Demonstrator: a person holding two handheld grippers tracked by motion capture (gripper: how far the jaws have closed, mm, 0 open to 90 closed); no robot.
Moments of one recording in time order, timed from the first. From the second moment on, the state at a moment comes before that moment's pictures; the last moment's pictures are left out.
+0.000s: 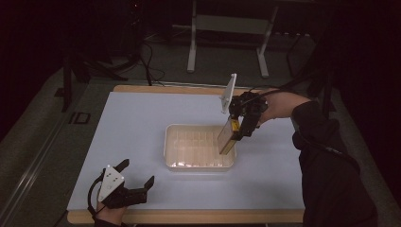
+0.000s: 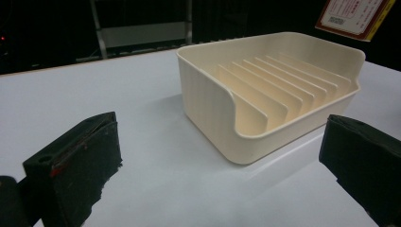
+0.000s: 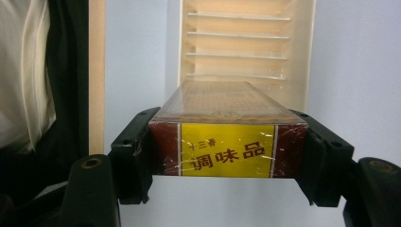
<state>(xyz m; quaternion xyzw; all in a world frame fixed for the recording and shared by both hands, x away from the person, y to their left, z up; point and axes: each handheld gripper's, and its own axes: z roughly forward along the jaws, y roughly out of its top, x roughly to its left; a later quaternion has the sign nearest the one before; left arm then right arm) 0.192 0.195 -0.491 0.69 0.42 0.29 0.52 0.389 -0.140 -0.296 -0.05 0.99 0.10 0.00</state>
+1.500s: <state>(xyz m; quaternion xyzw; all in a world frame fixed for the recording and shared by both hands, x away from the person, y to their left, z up) 0.193 0.194 -0.491 0.69 0.42 0.29 0.51 0.422 -0.130 -0.377 -0.04 0.99 0.10 -0.04</state>
